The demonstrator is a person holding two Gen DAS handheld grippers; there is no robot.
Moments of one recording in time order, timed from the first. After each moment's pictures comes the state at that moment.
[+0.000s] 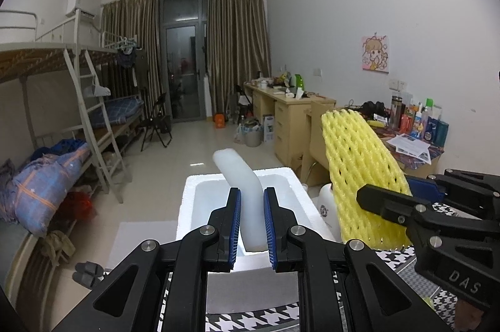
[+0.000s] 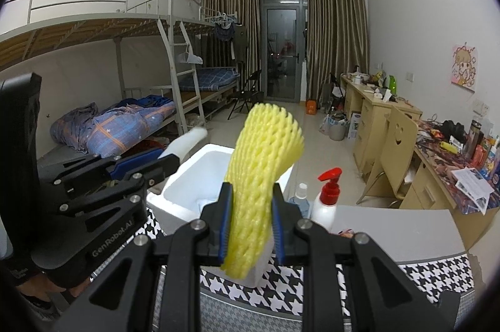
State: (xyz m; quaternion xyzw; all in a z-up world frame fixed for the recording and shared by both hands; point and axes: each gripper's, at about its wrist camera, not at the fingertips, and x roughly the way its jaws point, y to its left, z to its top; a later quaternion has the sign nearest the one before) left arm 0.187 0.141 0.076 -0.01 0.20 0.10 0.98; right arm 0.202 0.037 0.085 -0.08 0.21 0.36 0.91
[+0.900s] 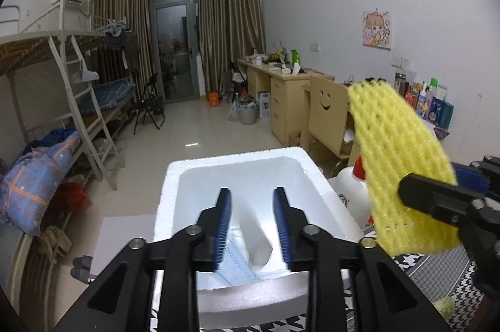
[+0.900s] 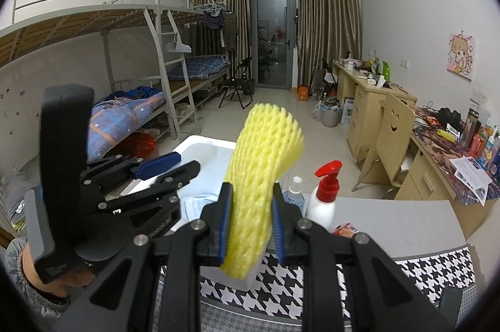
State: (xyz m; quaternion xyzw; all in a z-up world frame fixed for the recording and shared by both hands) left arm 0.245 0.166 0.043 -0.01 0.25 0.08 0.96; right arm 0.222 0.054 0.080 -0.08 0.24 0.33 0.91
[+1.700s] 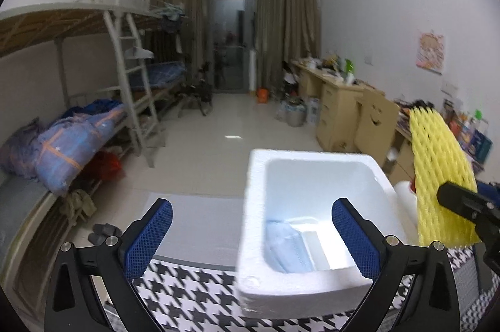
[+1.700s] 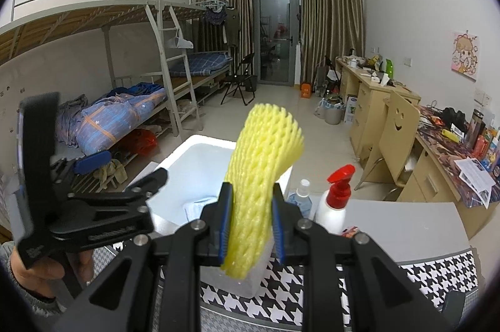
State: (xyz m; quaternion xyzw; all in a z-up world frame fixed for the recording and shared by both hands) left arm 0.211 0.212 0.048 -0.06 0.24 0.21 0.95; right arm 0.232 0.072 0.076 -0.08 0.25 0.34 0.90
